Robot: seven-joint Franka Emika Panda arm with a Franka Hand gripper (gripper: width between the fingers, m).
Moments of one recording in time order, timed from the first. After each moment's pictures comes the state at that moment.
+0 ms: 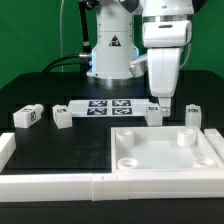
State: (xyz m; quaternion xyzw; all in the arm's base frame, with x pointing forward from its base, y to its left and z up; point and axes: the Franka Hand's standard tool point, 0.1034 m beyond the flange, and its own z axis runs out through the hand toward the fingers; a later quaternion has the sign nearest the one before) arm 0.472 0.083 0.055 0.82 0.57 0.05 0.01
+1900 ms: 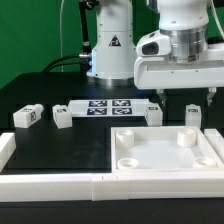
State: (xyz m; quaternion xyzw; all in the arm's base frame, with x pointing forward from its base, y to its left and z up) arm 0.413 0.136 0.039 0.98 -0.13 -0.10 -0.06
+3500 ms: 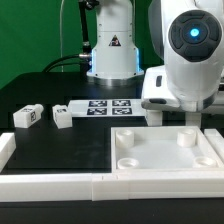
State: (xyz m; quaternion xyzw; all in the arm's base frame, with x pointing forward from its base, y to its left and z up) arm 0.399 0.150 0.009 0.91 -0.12 -0.40 -0.06
